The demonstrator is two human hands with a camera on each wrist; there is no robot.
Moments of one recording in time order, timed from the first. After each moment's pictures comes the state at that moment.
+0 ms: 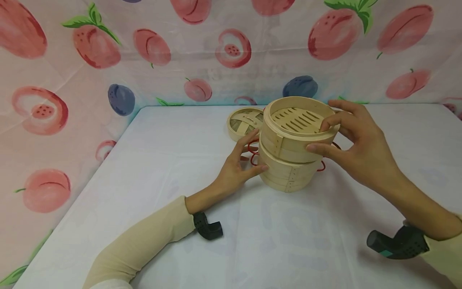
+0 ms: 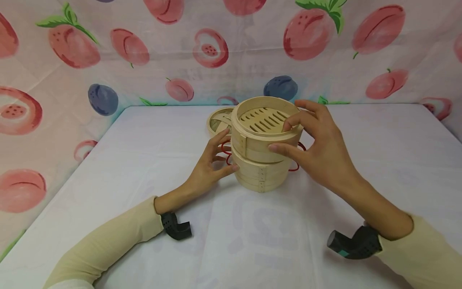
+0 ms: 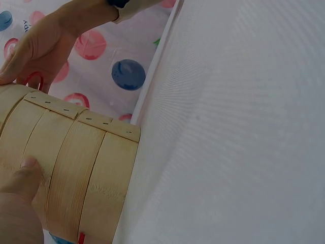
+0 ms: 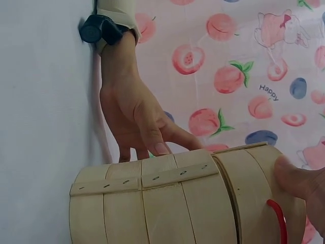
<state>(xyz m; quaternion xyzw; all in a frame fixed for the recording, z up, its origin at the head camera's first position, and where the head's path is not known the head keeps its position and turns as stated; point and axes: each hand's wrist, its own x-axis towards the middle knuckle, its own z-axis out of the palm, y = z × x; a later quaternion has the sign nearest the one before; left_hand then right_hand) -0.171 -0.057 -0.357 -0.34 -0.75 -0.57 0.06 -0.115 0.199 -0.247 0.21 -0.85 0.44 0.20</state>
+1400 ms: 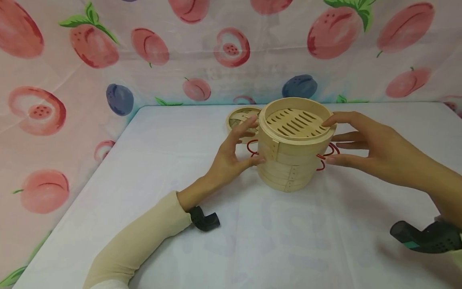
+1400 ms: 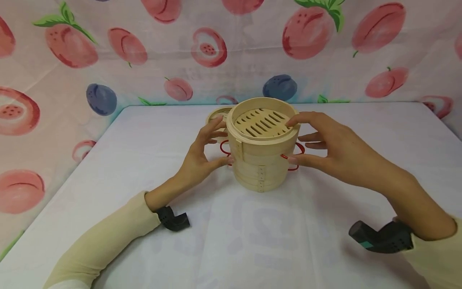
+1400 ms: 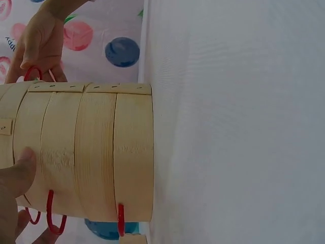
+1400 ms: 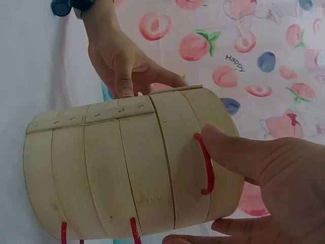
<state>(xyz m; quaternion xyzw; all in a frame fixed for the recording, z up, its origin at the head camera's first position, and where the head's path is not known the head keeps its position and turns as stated) -0.183 -0.063 -0.328 -0.41 -0.73 -0.52 0.16 -0.119 0.241 -0.241 0.31 -0.90 0.29 0.09</state>
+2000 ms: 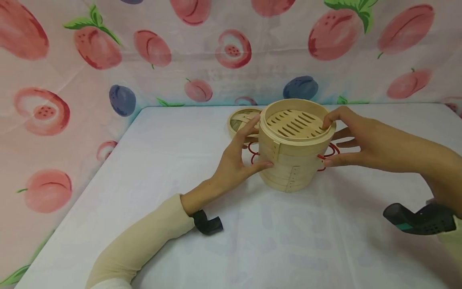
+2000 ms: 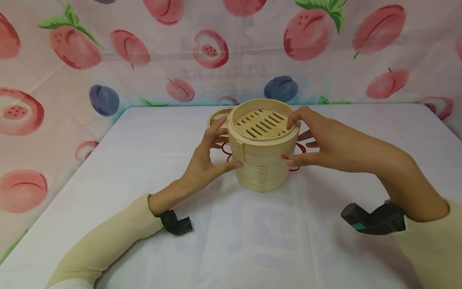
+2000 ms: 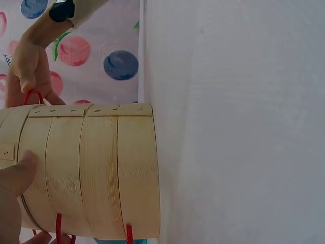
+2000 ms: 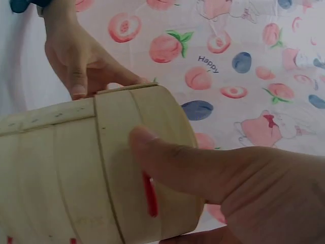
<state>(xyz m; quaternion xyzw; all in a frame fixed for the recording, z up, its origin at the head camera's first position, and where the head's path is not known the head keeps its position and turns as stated) -0.174 -0.053 -0.325 -0.43 -0.73 -0.50 0.19 -0.134 0.237 -0.222 0.27 -0.93 0.26 -0.05</state>
